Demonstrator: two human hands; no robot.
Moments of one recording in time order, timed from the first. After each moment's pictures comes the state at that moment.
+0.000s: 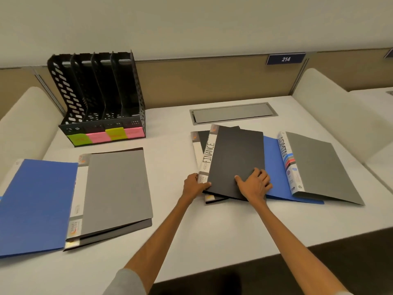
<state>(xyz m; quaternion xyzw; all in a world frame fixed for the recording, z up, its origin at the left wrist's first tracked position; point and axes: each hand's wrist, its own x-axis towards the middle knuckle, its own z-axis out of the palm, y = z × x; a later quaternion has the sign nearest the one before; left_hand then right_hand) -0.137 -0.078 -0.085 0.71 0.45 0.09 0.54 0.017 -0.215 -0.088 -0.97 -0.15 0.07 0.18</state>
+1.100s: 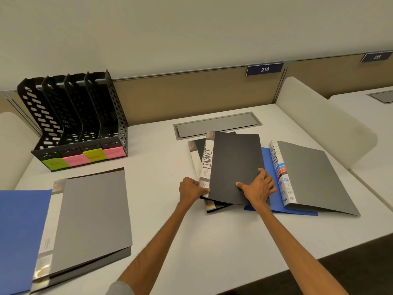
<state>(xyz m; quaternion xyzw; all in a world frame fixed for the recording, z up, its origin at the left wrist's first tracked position) -0.055 -0.086 -0.060 0.74 0.48 0.09 0.47 0.101 -0.237 -0.076 -0.95 -0.10 0.04 0.29</state>
